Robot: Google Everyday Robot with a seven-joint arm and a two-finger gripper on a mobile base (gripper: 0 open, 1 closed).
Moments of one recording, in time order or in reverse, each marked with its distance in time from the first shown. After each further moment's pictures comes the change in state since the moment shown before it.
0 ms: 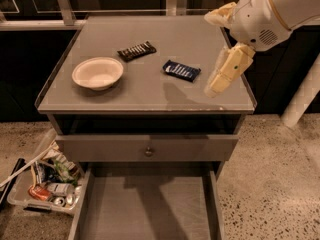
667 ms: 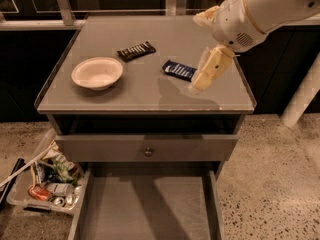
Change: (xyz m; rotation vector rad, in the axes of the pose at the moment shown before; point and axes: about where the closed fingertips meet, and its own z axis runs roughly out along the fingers) arm -0.003 -0.017 0.030 0.027 0.004 0.014
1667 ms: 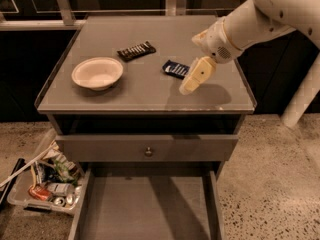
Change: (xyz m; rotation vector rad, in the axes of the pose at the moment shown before) arm 0.052 -0.041 0.079 -0.033 0.008 0.181
